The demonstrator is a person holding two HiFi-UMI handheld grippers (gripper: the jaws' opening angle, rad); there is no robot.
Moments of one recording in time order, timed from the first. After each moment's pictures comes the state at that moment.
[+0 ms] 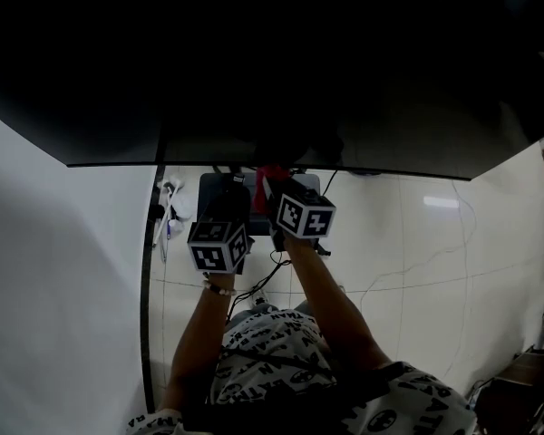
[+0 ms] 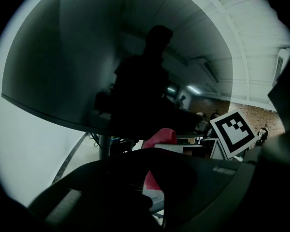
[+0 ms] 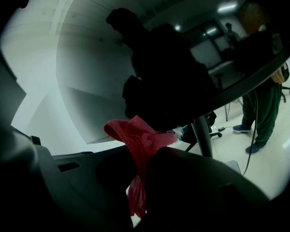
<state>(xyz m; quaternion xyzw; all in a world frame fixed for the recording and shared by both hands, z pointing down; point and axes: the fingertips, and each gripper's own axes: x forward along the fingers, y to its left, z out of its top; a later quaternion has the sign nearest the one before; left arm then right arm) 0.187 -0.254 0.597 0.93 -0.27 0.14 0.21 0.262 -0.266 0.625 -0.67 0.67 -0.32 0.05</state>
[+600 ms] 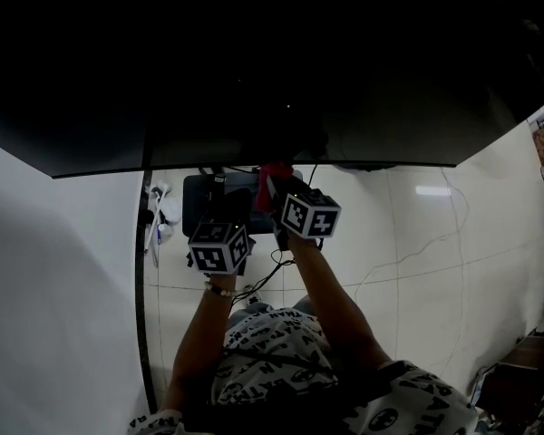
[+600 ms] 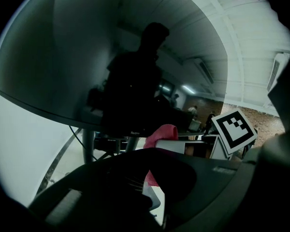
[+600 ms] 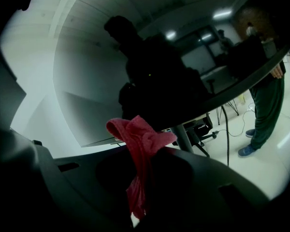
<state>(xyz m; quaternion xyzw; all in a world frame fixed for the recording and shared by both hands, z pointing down) 0.233 -0.219 0.598 0.94 -0.23 0.14 0.22 0.317 -0.225 0.615 -0.70 0.64 -0.31 0.06</state>
